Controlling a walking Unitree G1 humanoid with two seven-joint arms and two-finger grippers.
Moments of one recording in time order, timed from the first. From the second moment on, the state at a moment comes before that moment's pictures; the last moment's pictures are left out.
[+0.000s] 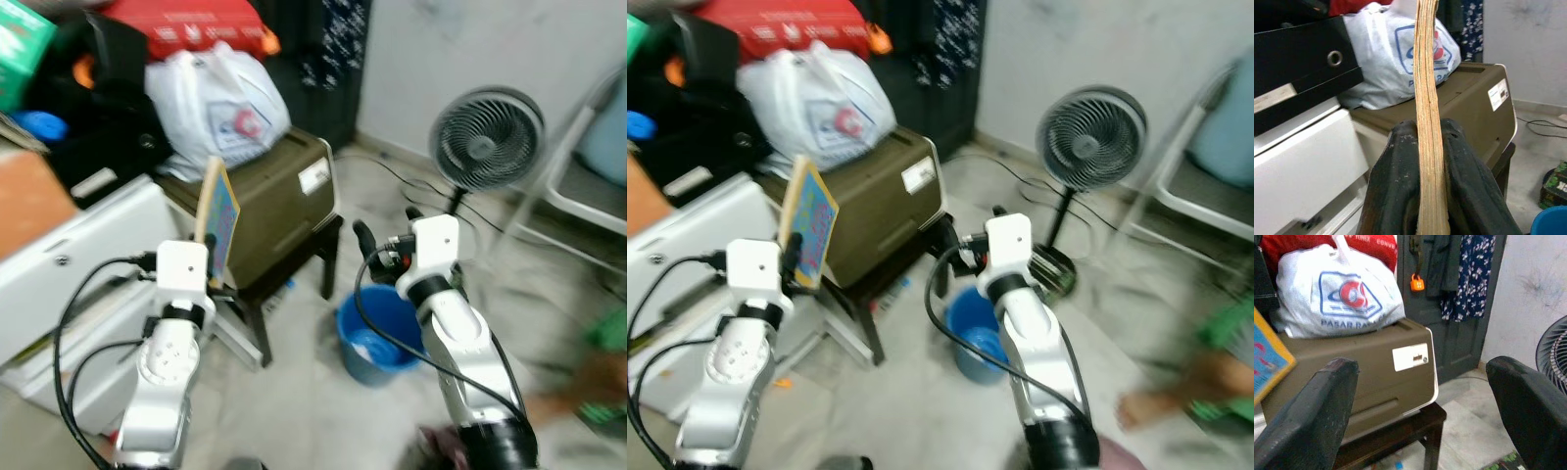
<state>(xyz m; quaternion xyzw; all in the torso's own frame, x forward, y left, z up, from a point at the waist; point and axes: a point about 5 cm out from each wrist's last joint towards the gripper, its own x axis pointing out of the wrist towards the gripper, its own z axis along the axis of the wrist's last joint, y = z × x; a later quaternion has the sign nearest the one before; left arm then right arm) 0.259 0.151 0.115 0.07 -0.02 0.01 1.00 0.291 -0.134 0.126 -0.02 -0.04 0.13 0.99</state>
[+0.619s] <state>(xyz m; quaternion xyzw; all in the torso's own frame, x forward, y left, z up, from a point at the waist) 0.257 0.157 0.111 0.08 -0.01 0.01 1.00 0.291 -0.127 0.125 -0.01 -0.04 0.14 0.99</state>
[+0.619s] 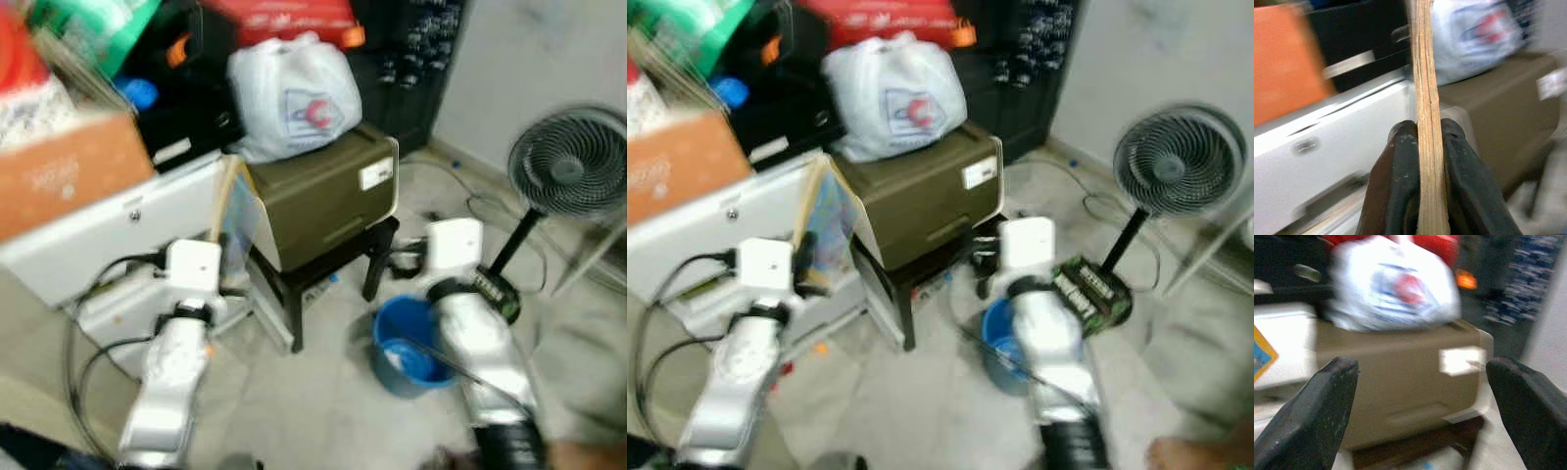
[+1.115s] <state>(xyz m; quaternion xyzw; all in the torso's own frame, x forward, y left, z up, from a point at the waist) 0.241 0.166 0.101 0.09 0.02 0.01 1.00 0.281 -0.148 0.114 -0.03 -0.02 0.11 0.99</state>
